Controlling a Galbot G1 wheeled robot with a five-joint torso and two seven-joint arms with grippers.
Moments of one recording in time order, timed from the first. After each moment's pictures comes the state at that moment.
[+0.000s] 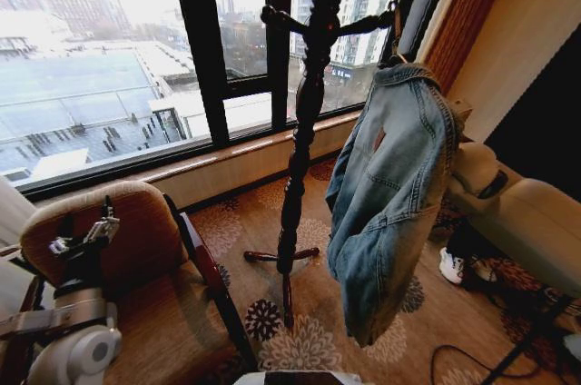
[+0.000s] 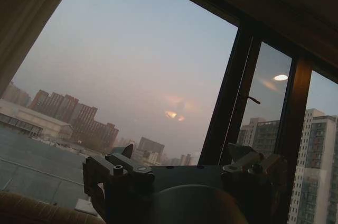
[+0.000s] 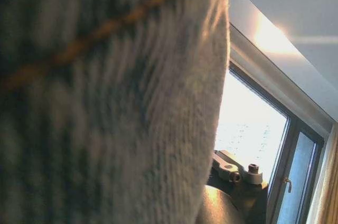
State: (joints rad) left arm 1.64 -1.41 -1.03 -2.29 -0.75 -0.18 -0.03; right arm -0.23 0.44 -0.14 1.99 0.77 -0.15 0.42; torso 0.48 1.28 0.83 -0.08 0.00
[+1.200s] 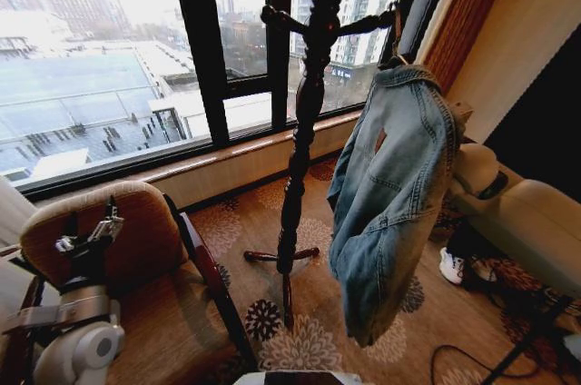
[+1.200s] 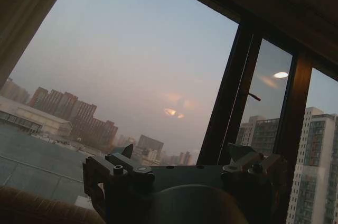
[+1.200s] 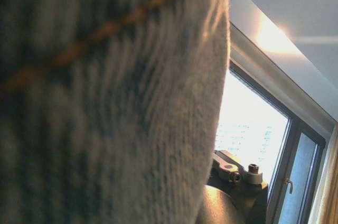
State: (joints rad) left arm 1.62 -1.40 -1.01 -2.25 -0.74 -0.18 -0.02; right arm -0.23 0.45 -0.14 1.97 0.76 -0.14 0.41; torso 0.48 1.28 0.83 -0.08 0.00
